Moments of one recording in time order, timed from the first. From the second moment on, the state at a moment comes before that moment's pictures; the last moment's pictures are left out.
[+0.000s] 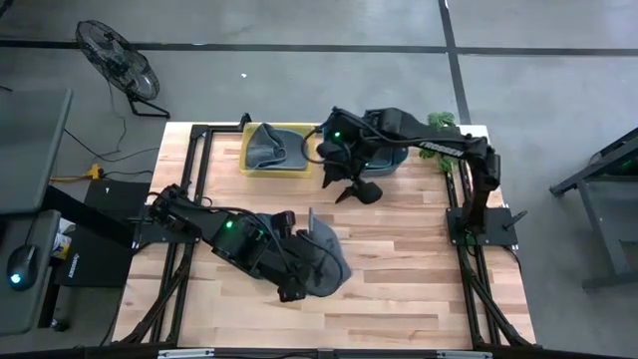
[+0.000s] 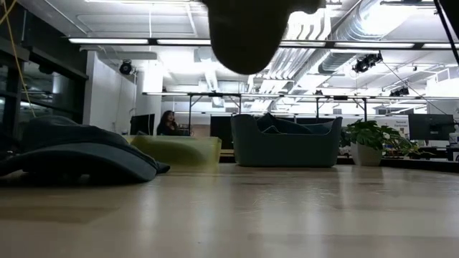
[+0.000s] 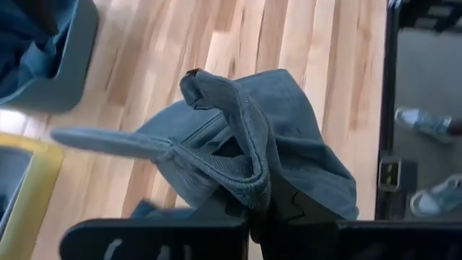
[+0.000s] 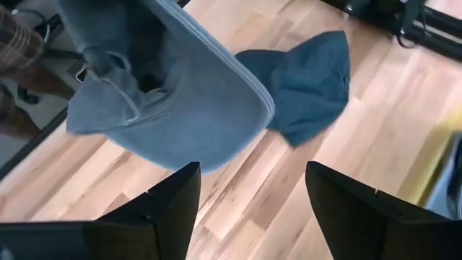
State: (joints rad) left arm -0.51 1.95 2.36 -1.47 -0.40 -0.58; right arm -0.22 1.86 2.01 -1.19 -0.58 -0.69
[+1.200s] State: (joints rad) left arm -0.51 1.95 2.36 -1.57 -0.25 -0.50; right arm -0.13 1.98 2.01 -1.09 -0.45 -0.78
